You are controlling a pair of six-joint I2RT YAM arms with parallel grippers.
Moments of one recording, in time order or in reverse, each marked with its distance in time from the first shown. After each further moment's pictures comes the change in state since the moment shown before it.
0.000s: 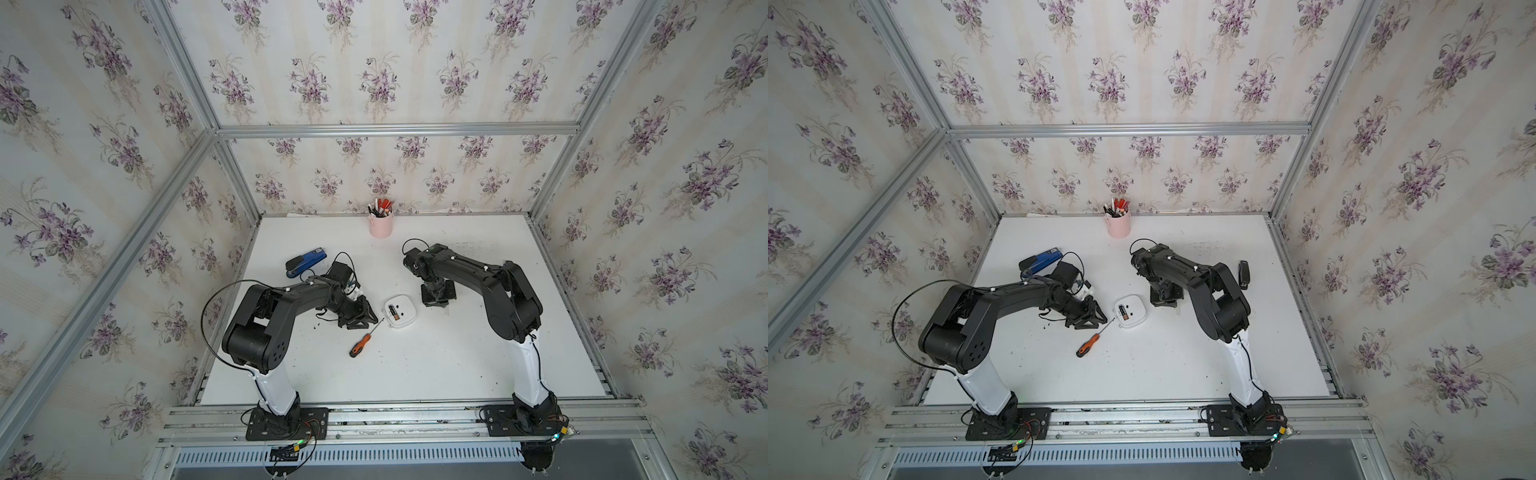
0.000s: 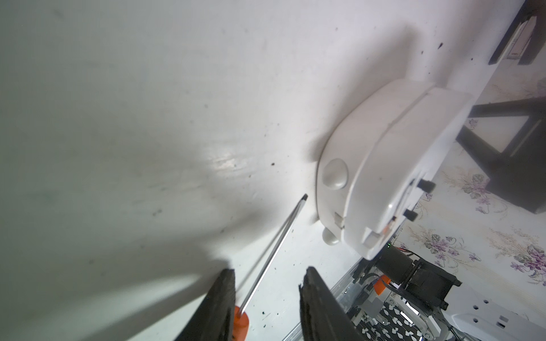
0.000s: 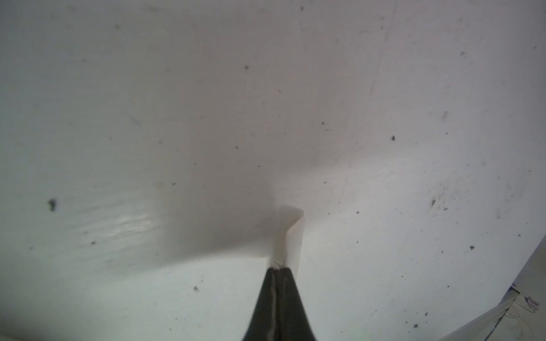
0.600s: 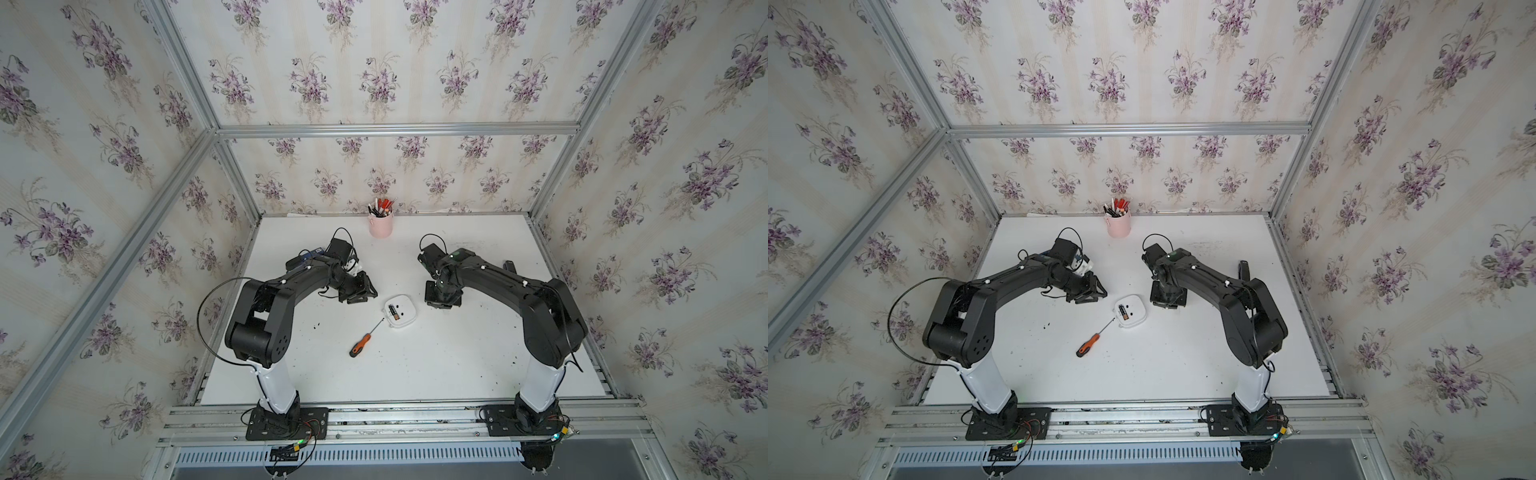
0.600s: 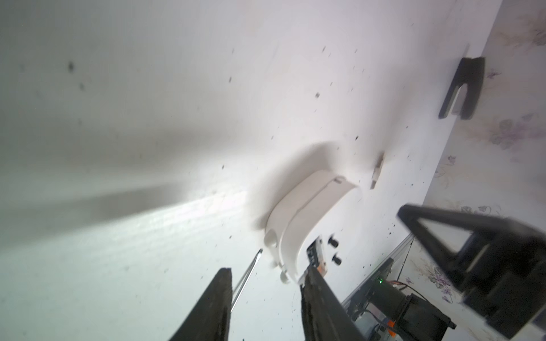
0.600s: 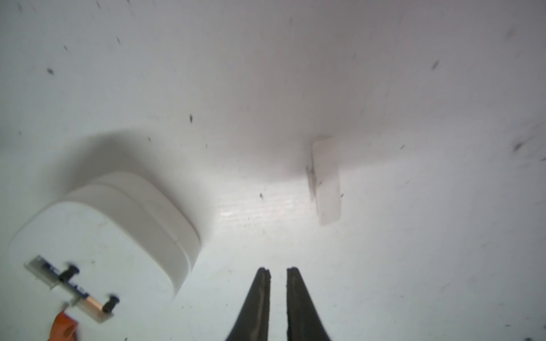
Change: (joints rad) left arm 0.028 0.064 0.290 -0.091 -0.082 0.018; right arm -0.014 -0.351 -0.359 0.287 -0.326 0.144
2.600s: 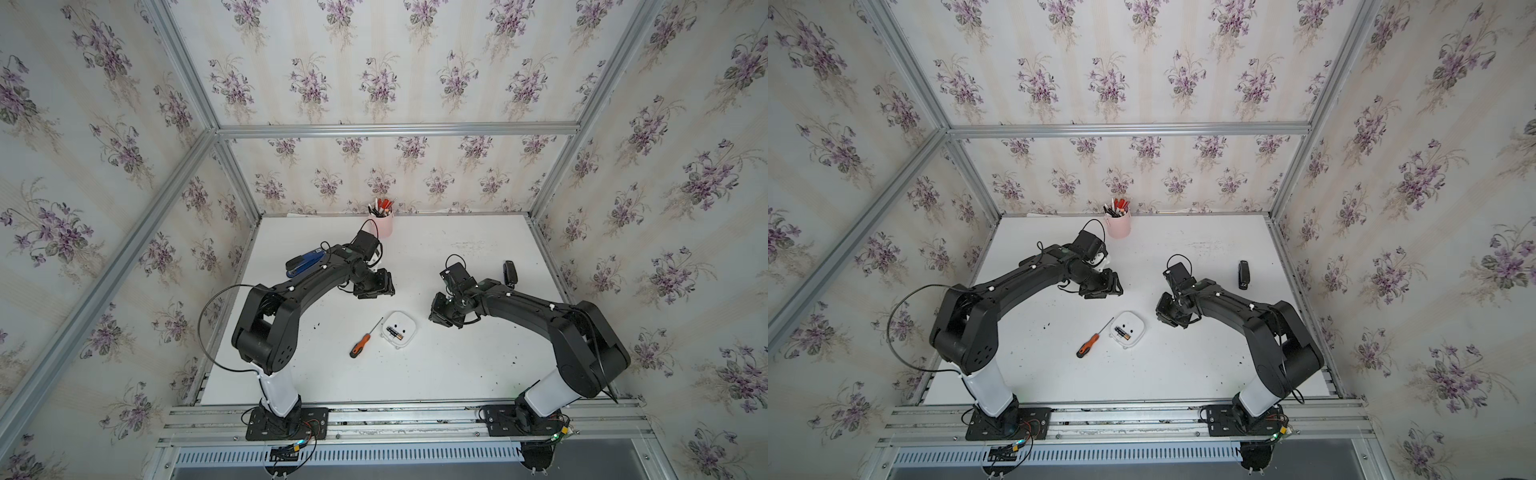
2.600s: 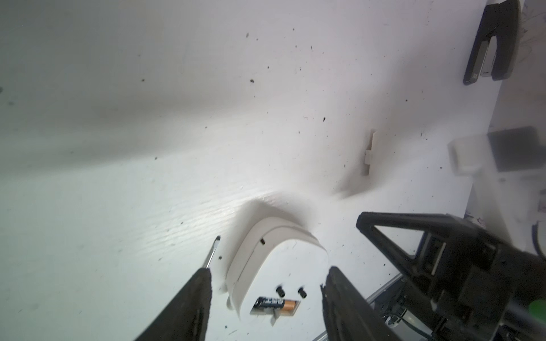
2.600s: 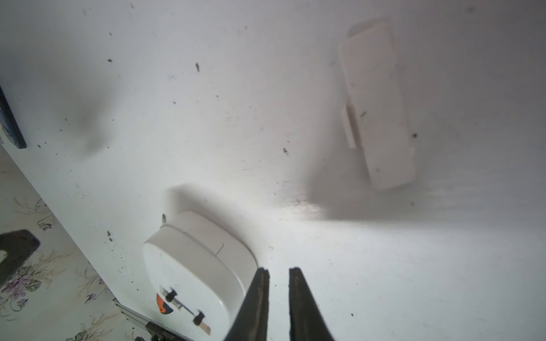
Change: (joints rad) left arm -0.176 -0.082 0.119 -0.201 -0.214 0.009; right arm -0.072 -0.212 -0.351 0.415 -0.245 0.184
